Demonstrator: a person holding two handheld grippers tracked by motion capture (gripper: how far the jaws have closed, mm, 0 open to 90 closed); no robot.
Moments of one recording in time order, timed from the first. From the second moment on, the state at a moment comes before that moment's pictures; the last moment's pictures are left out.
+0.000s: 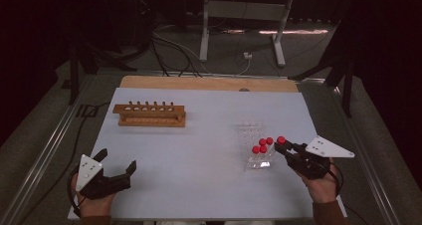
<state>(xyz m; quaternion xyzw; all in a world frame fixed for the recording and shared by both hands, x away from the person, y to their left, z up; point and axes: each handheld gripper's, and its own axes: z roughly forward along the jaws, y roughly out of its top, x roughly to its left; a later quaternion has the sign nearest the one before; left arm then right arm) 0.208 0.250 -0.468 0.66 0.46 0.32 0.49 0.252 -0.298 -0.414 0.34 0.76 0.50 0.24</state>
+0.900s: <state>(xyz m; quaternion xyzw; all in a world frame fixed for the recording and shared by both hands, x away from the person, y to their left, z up) 0.226 0.162 -0.418 0.71 0.36 0.28 0.54 0.241 -0.256 -0.396 0.30 0.78 0.51 0.19</state>
